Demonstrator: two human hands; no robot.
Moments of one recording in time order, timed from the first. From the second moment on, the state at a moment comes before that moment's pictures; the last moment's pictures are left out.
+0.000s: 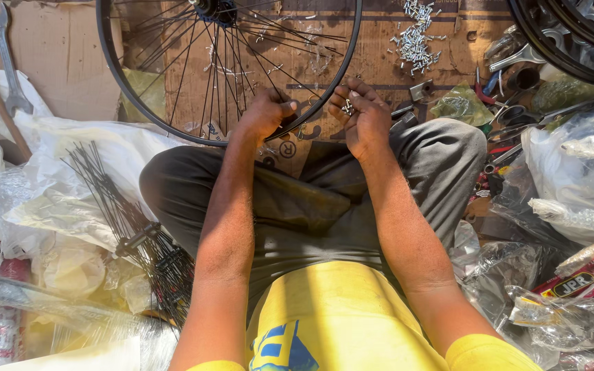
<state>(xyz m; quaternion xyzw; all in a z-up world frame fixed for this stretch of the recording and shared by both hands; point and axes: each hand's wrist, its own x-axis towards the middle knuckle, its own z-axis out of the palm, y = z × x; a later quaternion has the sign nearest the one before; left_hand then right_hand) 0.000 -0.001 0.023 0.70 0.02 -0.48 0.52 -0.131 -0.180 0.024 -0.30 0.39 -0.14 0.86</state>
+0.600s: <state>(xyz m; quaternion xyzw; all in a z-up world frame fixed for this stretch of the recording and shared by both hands) 0.015 -0.003 0.042 0.66 0.01 -0.43 0.61 -0.097 -0.173 -0.001 -0.34 0.38 -0.18 0.84</state>
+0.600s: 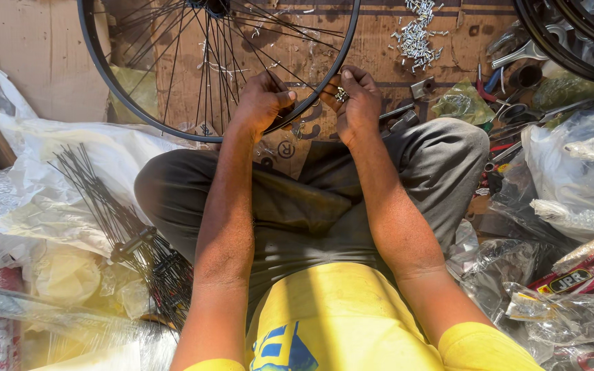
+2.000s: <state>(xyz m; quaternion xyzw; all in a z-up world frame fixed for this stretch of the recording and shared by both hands) 0.003 -0.016 0.038 0.71 0.02 -0.45 0.54 -0.088 -0.184 0.007 -0.35 0.39 -0.23 0.82</state>
